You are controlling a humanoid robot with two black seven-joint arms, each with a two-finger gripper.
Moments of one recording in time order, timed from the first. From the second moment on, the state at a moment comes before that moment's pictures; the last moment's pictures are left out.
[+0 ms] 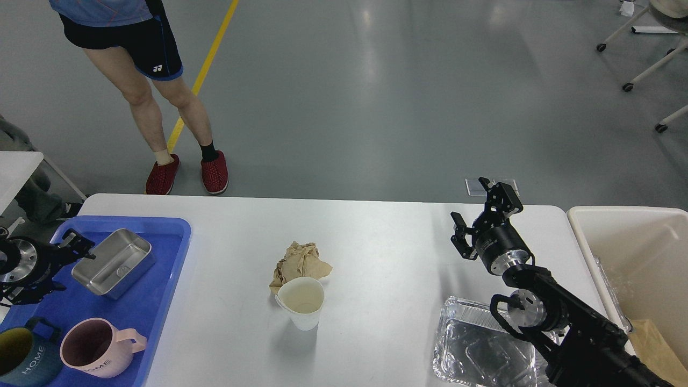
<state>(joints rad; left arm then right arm) -0.83 0.68 -0.16 -0.61 0.49 -0.44 0.42 0.41 -0.19 0.90 0.95 -0.27 0.02 0.35</state>
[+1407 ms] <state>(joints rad) -0.87 1.33 -0.37 -1.48 0.48 -0.47 0.03 0.41 -0.18 0.90 0.95 -0.28 0.02 0.35</state>
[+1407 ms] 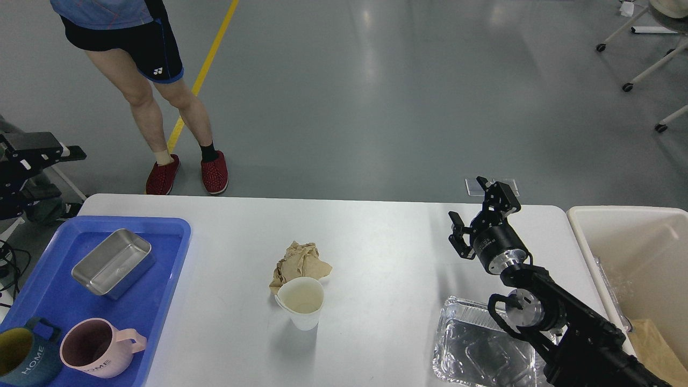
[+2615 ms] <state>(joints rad) -0.85 1.25 -0.37 -1.46 0.47 -0.39 -0.01 0.41 -0.18 0.90 0.95 -0.28 0.02 0.35</state>
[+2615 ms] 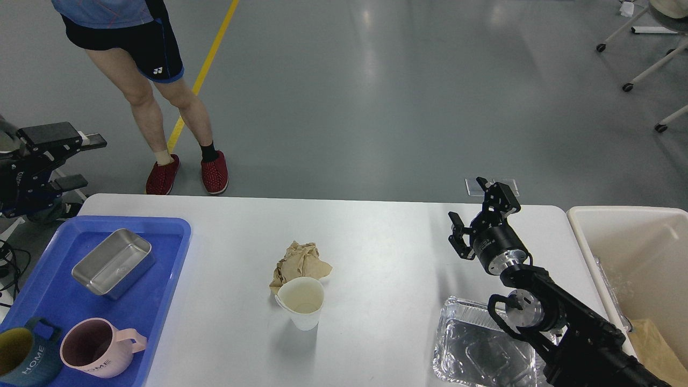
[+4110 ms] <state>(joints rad) -0.77 1.23 -0.36 -1.56 0.48 -0.32 0.02 0.41 -0.18 0.90 0.95 -0.28 0.02 0.35</state>
